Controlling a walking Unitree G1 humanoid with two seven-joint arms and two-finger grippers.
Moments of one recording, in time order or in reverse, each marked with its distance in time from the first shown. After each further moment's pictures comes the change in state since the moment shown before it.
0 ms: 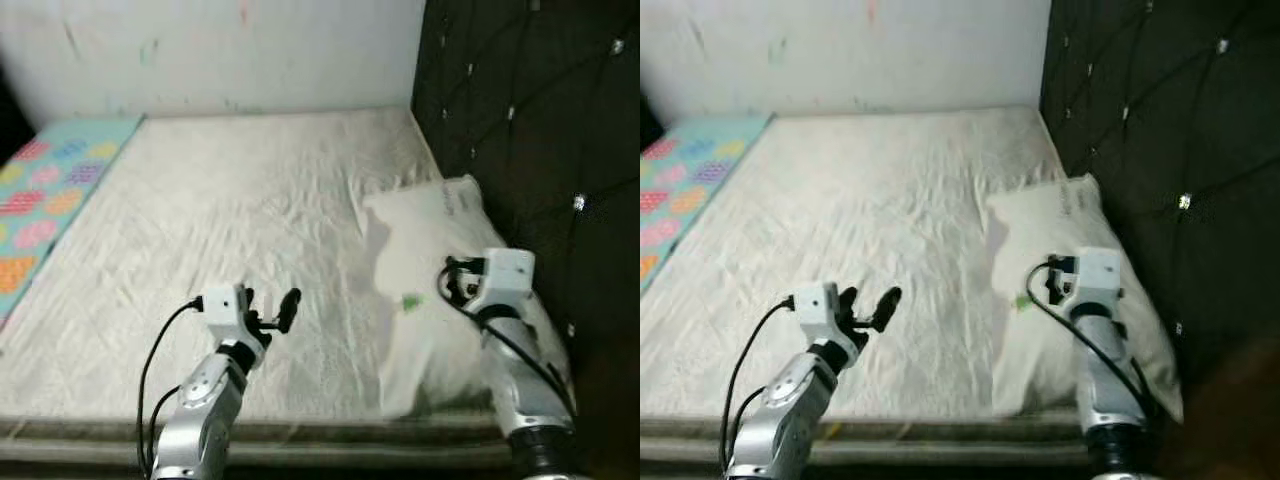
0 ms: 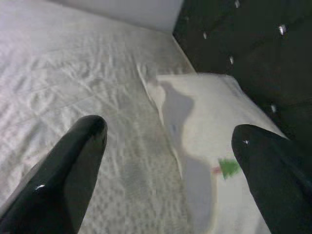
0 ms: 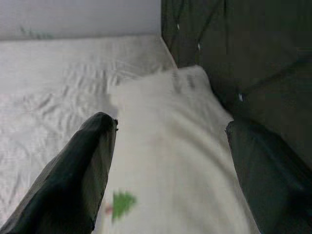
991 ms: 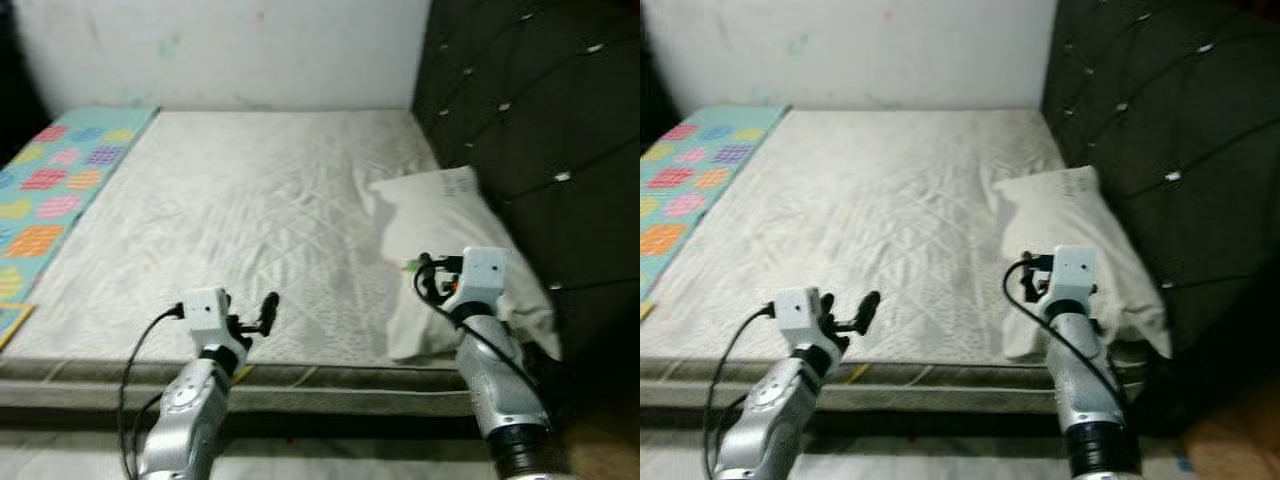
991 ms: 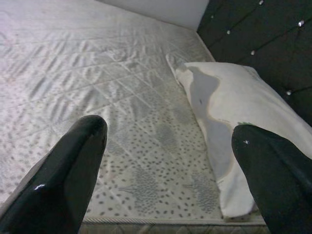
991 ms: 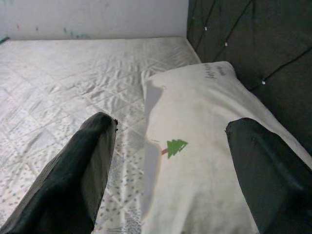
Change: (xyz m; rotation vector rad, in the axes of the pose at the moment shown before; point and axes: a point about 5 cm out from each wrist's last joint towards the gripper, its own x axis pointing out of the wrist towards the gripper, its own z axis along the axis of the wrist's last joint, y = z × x) left arm -0.004 0.010 -0.004 0.001 0.006 0.071; right arm 0.001 0.018 0.005 0.015 -0.021 0.050
